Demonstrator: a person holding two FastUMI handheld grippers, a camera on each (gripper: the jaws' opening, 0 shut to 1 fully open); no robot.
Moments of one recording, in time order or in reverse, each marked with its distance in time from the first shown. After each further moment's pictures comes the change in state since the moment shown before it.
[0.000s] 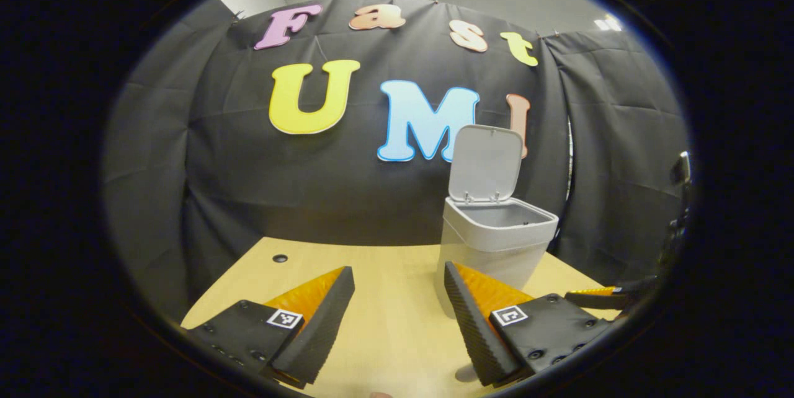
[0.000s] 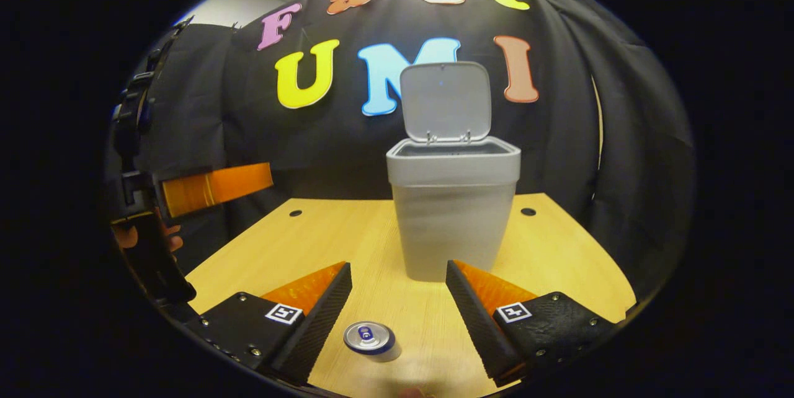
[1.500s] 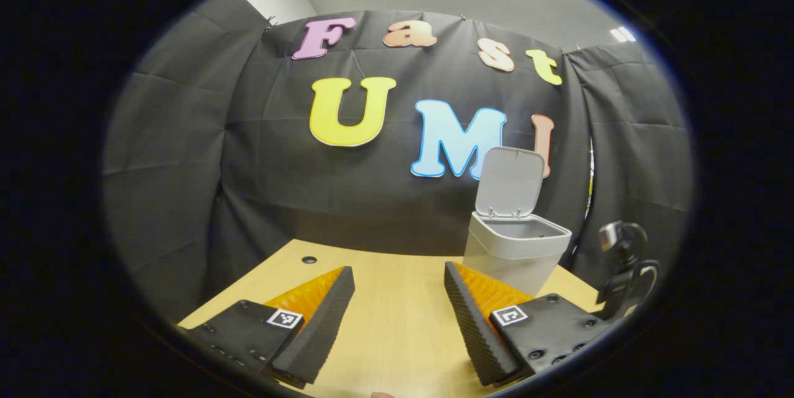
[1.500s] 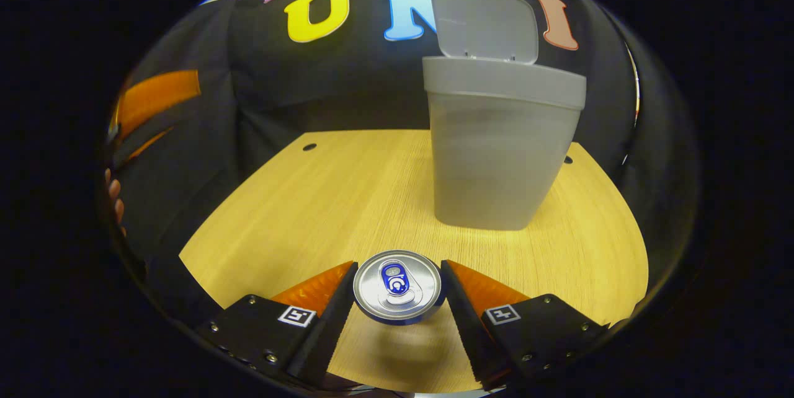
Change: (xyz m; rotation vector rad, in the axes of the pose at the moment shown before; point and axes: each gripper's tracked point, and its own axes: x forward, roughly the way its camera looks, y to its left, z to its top) left arm -0.044 0.034 0.021 -0.053 -0.081 0.104; right arm 0.023 0.023 -0.030 -0.021 0.217 0.078
